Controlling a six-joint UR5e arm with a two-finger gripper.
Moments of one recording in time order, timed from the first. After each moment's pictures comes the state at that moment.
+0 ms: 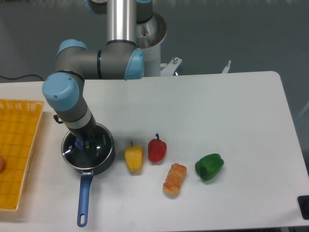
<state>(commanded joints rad) 2.04 -1.95 -1.62 -1.14 1.60 1.29</state>
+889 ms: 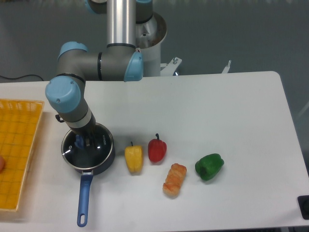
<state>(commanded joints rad) 2.03 -1.95 -1.66 -1.13 1.60 1.28</state>
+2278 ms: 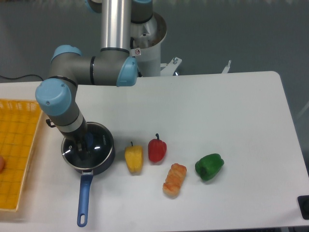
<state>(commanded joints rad) 2.00 -1.98 -1.62 -1.11 1.59 1.21</state>
